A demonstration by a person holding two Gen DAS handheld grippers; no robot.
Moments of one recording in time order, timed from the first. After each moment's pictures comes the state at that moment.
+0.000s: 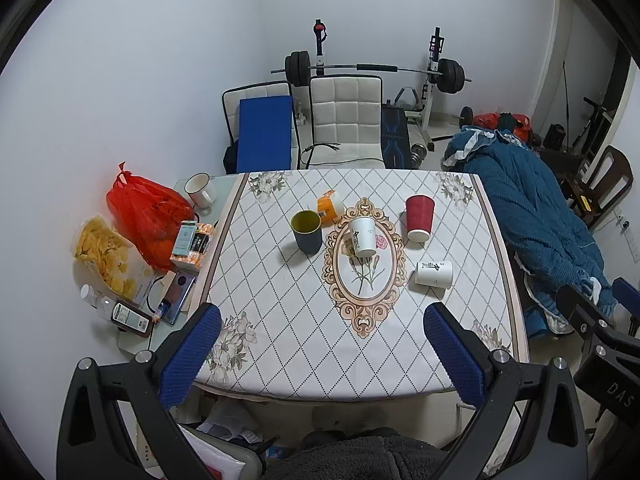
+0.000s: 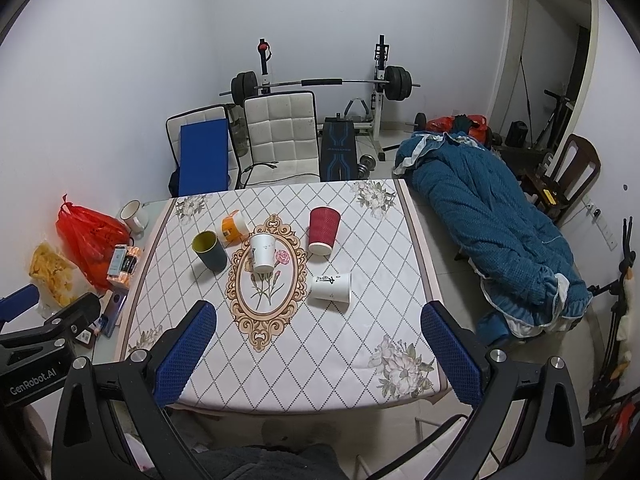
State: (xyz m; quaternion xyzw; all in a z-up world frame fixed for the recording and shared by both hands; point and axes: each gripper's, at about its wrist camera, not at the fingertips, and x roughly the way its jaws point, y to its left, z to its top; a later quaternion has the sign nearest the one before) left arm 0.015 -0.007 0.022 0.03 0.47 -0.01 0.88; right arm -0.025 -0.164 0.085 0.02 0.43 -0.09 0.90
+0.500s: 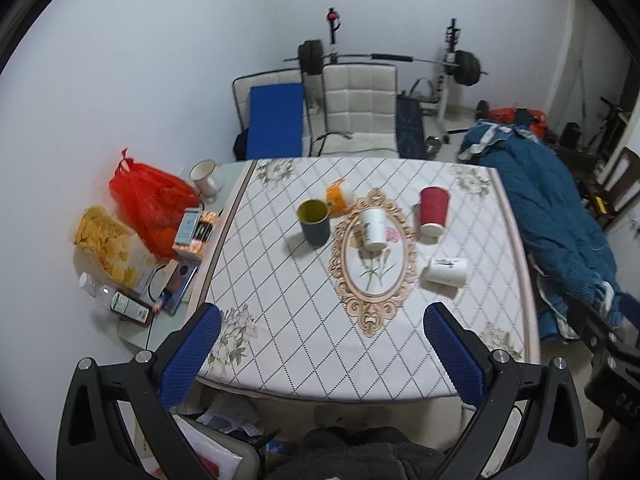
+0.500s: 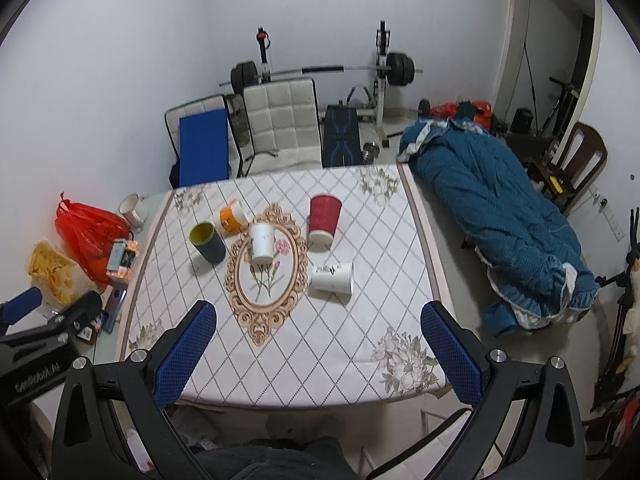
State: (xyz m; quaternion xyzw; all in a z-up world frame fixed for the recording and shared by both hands) left arm 0.029 -0.016 -0.025 0.04 0.48 0.02 0.87; right arm -0.011 -0.190 0.049 0.04 0.46 -0.08 0.88
